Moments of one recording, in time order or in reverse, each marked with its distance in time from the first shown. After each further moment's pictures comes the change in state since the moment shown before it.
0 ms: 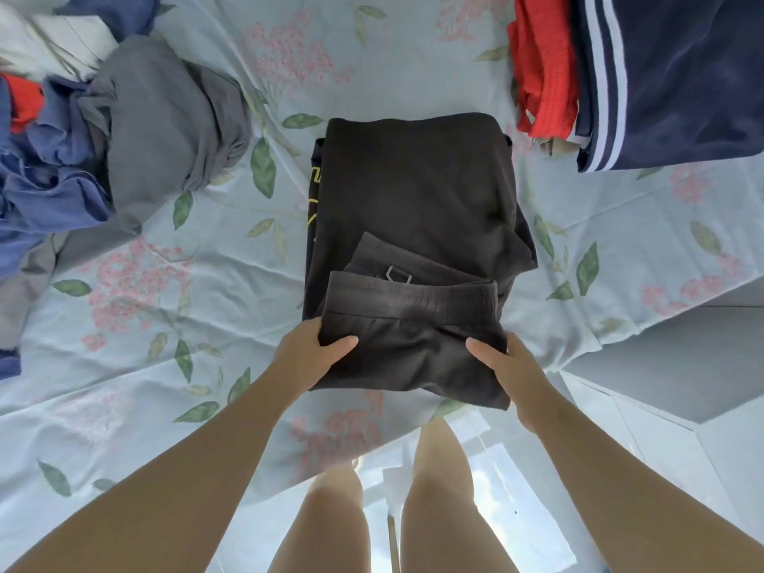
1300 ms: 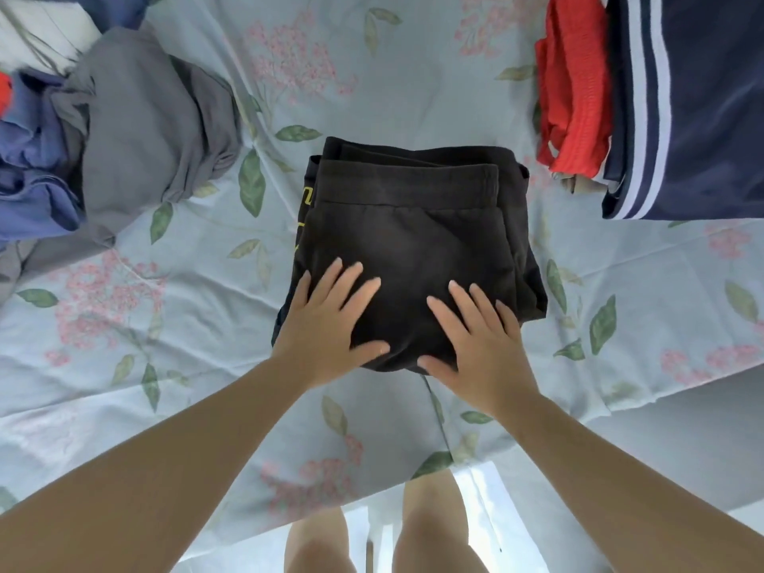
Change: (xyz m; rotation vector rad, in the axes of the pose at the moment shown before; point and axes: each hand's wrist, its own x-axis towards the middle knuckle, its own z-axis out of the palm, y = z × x) left_hand 0.073 0.037 0.008 0.800 0.283 0.618; right_hand 0.070 -0.041 0.010 -1.378 0.149 -0.962
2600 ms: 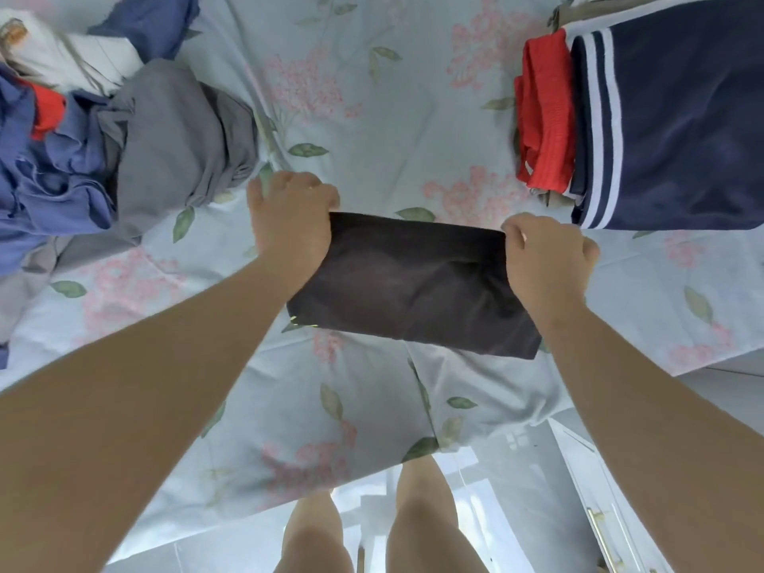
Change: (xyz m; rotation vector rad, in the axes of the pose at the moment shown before) left_hand 0.051 -0.004 -0.114 0.095 0.152 -0.363; right_hand 0.048 0.036 -0.105 0.116 0.183 0.488
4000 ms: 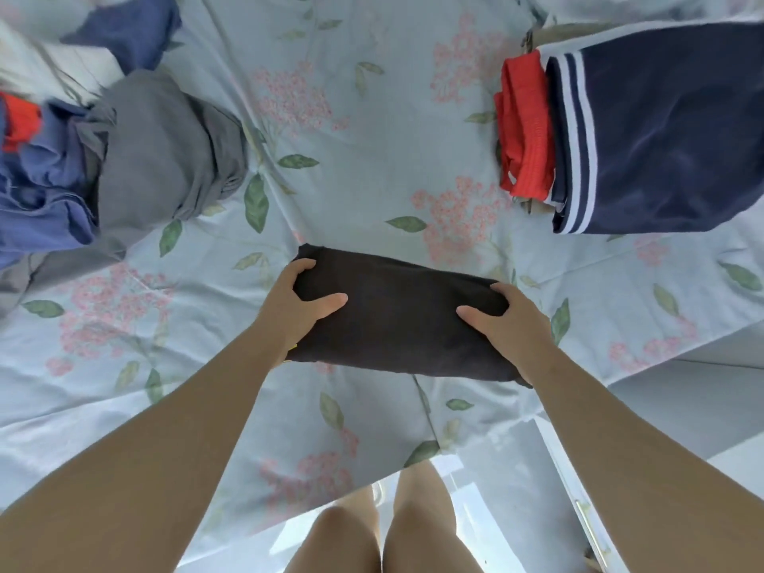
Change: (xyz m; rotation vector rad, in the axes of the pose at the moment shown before) left_hand -0.062 -0.023 0.038 -1.239 -0.383 -0.483; right_hand -0.055 0.009 0.017 0.479 -0.386 0.322
